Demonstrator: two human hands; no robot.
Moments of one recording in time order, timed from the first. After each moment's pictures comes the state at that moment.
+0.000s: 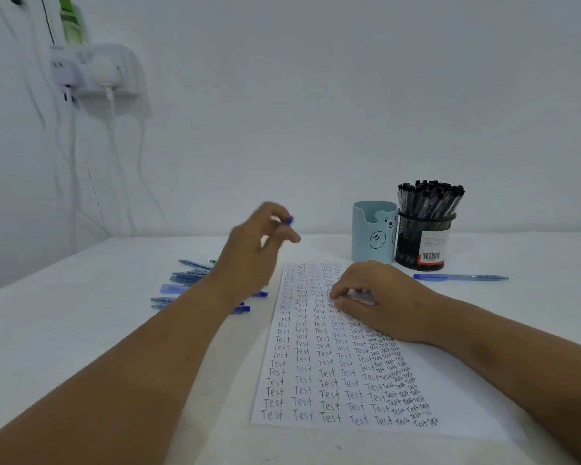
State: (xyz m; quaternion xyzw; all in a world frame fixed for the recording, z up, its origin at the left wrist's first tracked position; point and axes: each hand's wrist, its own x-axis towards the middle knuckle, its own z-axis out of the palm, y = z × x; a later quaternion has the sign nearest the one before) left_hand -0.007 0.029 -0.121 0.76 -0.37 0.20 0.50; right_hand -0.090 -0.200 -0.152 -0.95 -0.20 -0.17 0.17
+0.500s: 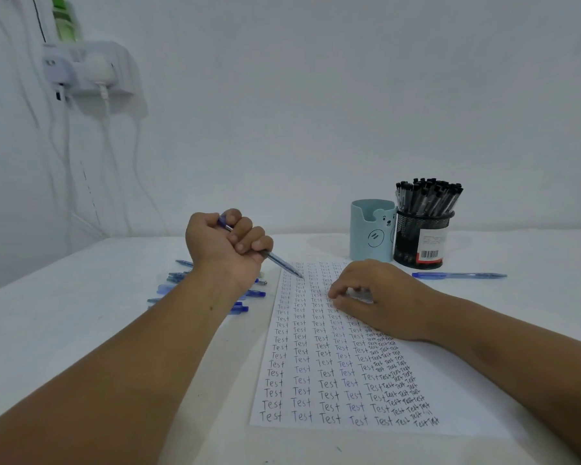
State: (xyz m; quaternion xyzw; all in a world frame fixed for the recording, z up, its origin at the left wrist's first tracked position) left_hand -0.021 0.026 -0.096 0.30 -0.08 -0.07 0.95; right_hand -0.093 -0.198 -0.149 -0.95 -0.19 -0.17 0.17
